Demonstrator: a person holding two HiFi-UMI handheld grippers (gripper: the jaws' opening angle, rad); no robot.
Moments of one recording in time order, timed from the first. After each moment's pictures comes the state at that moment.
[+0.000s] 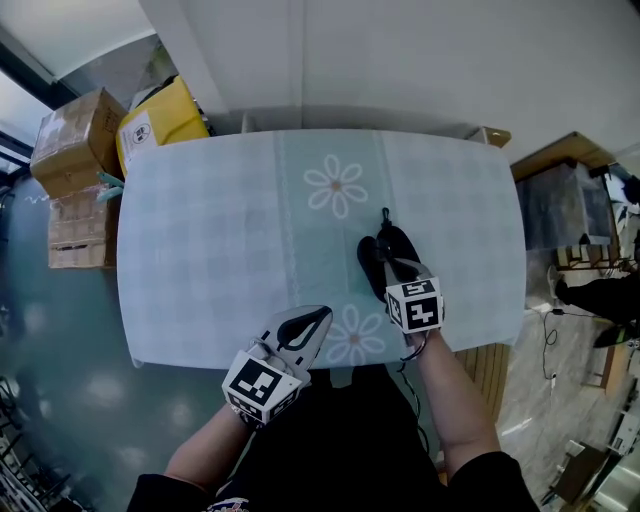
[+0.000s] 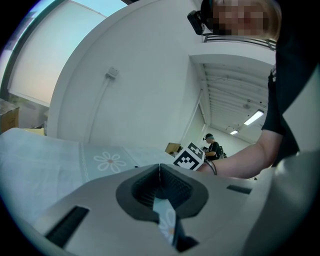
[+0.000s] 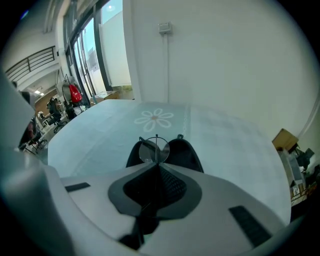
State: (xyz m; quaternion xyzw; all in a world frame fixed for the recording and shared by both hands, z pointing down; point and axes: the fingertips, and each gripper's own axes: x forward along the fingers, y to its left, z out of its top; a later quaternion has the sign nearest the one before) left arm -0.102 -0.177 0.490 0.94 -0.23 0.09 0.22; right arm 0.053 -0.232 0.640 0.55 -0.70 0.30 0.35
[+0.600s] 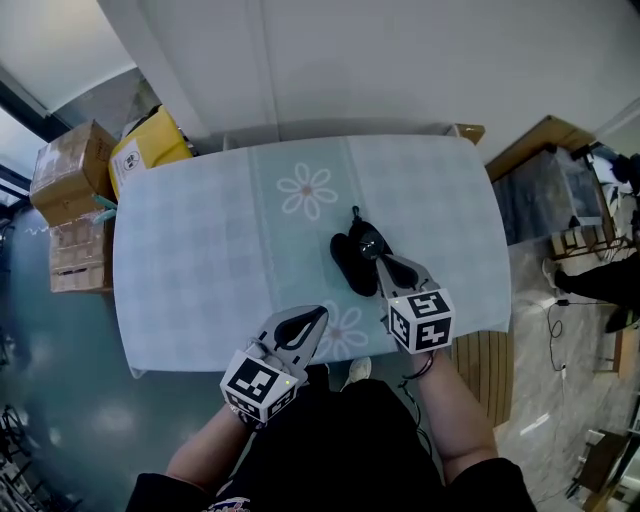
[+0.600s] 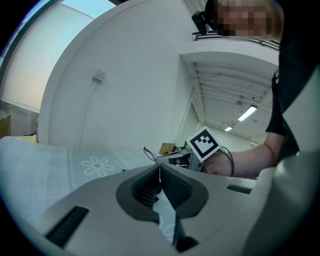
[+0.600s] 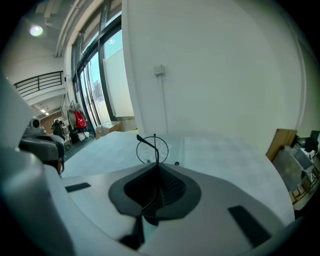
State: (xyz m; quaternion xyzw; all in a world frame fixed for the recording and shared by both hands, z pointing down) left arm -0.063 -0.141 0.468 0.95 -0.21 0.09 0.20; right arm 0.066 -0.201 0.529 0.59 -0.74 0.24 0.21
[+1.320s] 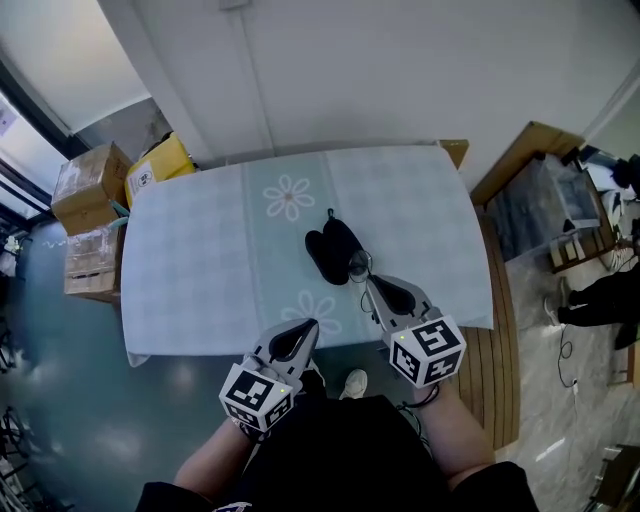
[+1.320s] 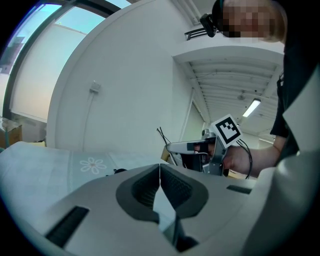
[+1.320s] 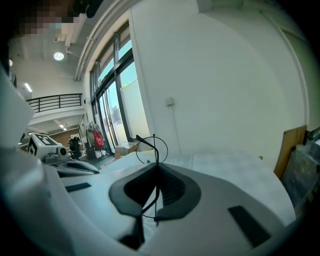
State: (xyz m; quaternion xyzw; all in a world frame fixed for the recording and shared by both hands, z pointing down) left arm -0.030 -0.047 0.439 0.95 -0.26 0.08 0.17; right arm 0.079 -0.090 0.430 0.55 -0.81 0.18 0.09
